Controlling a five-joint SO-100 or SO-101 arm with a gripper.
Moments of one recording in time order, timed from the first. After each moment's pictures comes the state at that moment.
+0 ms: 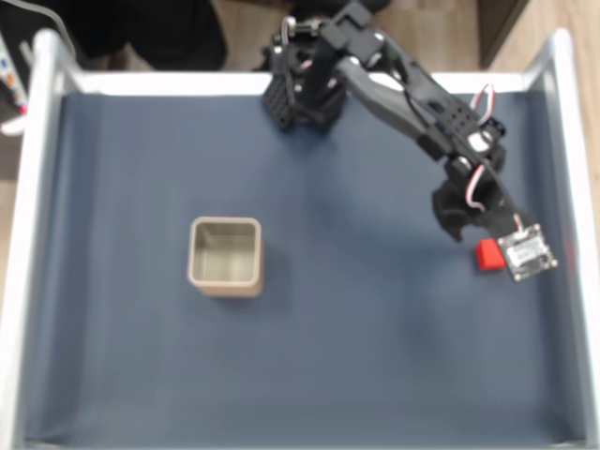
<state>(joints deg) -51.6 89.2 93.2 58.4 -62.0</state>
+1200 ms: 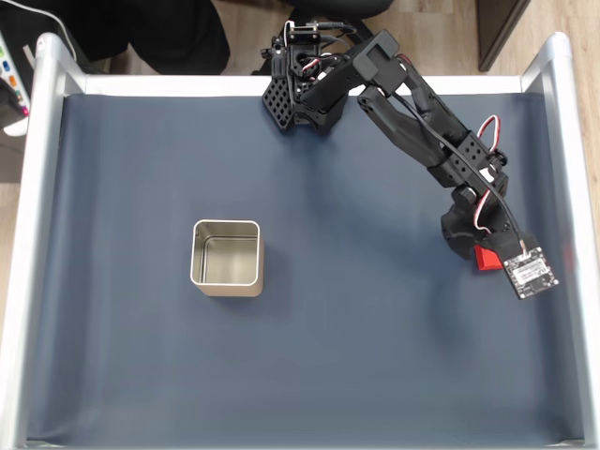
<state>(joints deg) -52.5 73.0 90.4 43.1 -60.8</state>
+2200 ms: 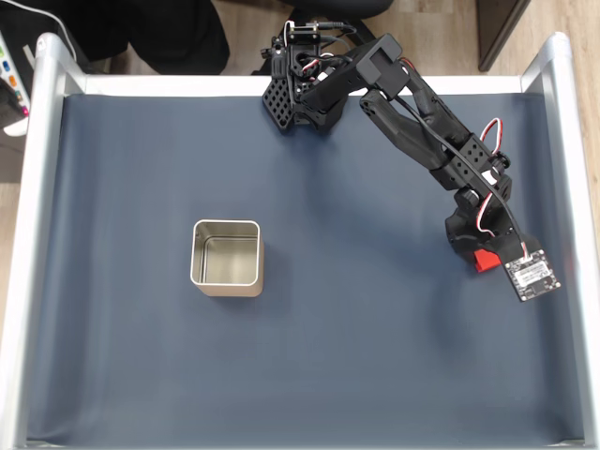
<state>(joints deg) -52.5 71.8 88.4 42.7 -60.5</state>
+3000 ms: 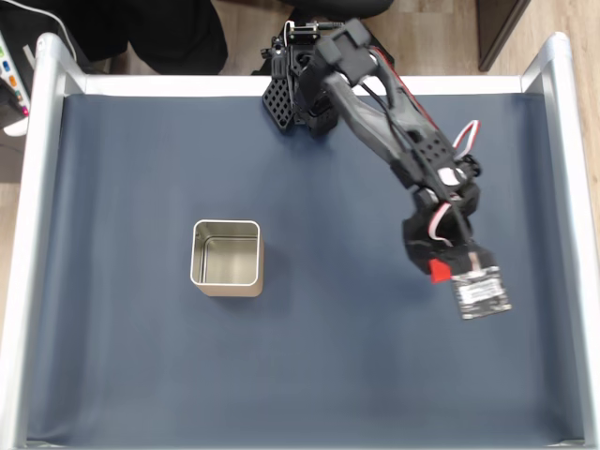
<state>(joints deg) -36.7 91.1 89.3 64.7 -66.3</state>
